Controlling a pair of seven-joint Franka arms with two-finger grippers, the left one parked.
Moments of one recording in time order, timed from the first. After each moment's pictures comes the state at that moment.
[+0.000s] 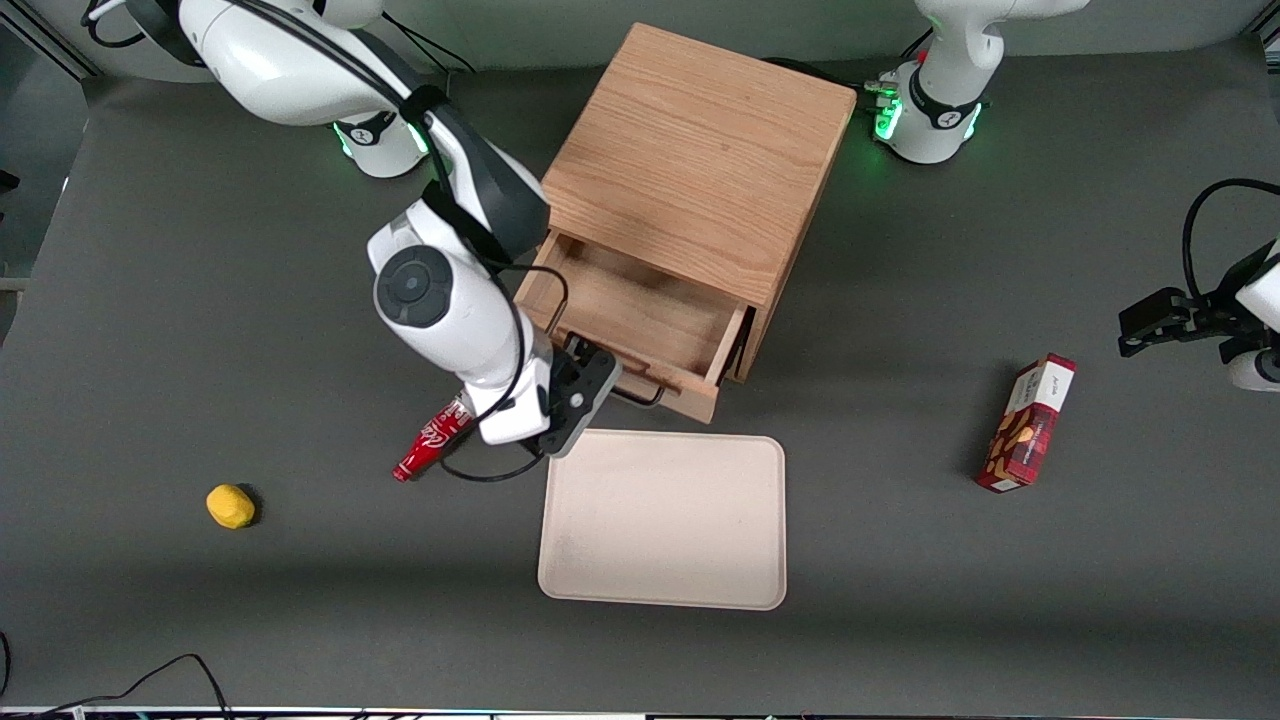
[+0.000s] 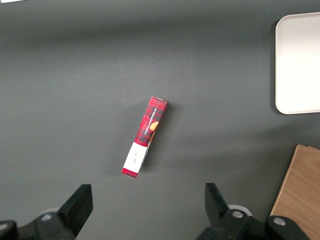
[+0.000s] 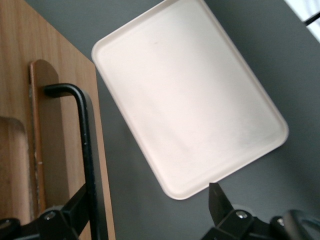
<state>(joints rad) 0.30 0.61 0.31 -1.34 0.00 2.10 -0.43</state>
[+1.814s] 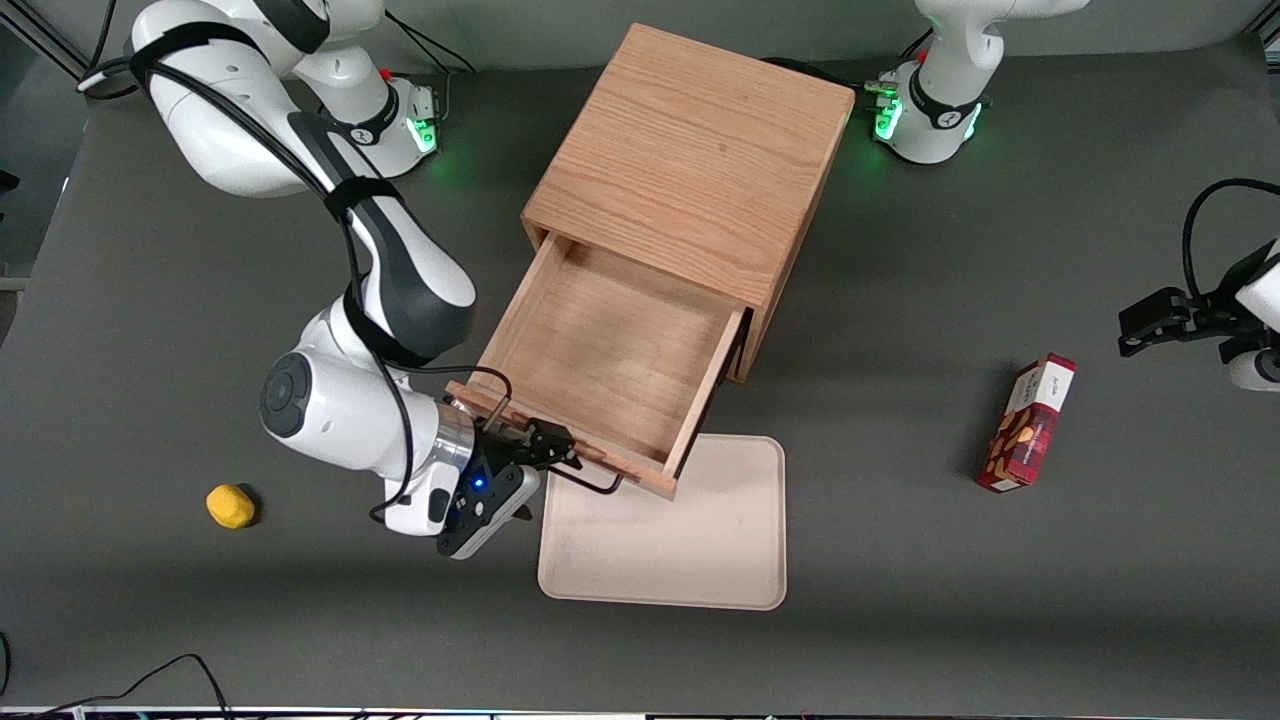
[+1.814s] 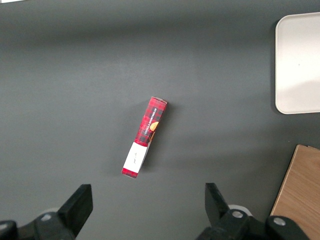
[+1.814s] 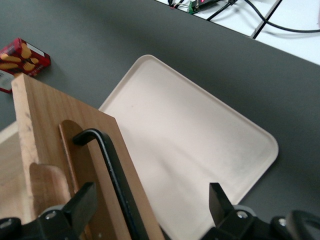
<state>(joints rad) 0.18 0.74 0.35 -1.20 0.23 2.20 -0.26</state>
